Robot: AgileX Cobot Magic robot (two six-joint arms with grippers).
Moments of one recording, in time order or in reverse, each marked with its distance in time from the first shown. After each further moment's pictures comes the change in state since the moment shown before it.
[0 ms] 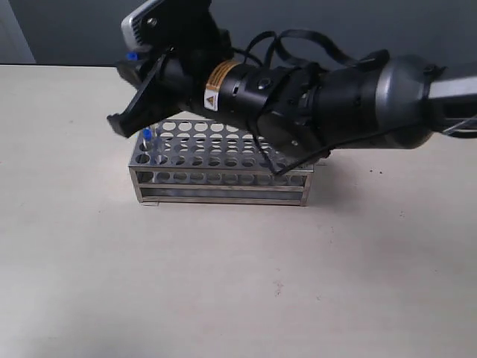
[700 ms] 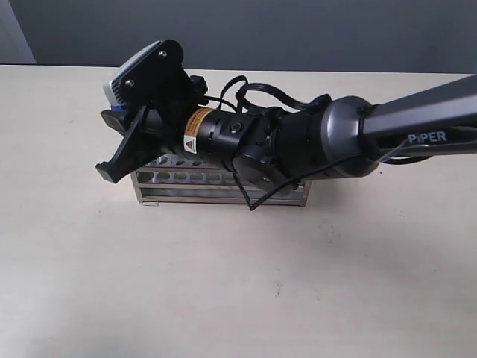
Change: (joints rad) left arm 0.000 0.000 0.000 0.000 0.000 0.000; right arm 0.045 0.127 -0.001 -0.002 -0.063 0.002
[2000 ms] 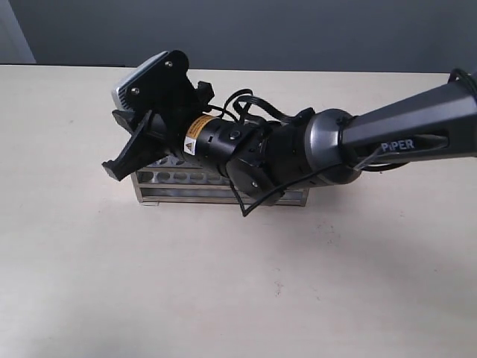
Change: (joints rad) left arm 0.000 0.000 0.000 0.000 0.000 0.000; right arm 0.001 0.063 -0.010 0.186 -0.051 -0.149
